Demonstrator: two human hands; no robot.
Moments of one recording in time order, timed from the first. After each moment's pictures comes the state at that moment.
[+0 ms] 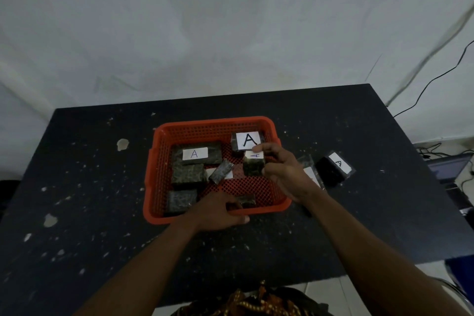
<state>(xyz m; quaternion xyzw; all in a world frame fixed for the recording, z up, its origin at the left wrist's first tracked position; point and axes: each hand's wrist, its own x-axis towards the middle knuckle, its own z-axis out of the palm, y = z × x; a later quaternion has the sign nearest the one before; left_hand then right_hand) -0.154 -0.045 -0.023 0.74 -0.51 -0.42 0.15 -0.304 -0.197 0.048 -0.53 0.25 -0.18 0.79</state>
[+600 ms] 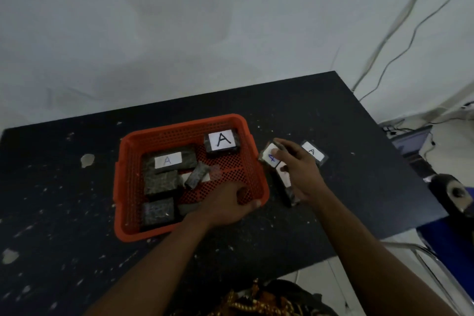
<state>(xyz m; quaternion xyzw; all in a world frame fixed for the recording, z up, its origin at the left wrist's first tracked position) -0.204 -0.100 -0.011 0.71 -0.56 -0.38 0.19 -0.365 -0.220 0.042 -0.45 0.45 -0.34 0.69</state>
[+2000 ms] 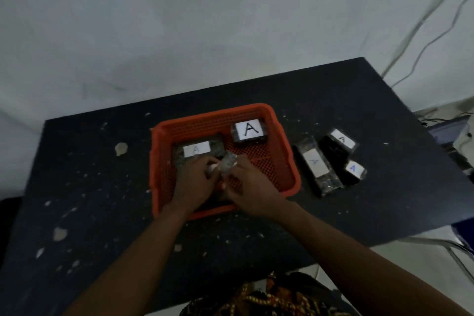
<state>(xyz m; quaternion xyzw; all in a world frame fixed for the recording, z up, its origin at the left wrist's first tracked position) -0.104 -0.040 -0.001 0.79 -0.51 -0.15 0.31 -0.264 -0.123 0.011 -0.89 0.23 -0.14 0.37</state>
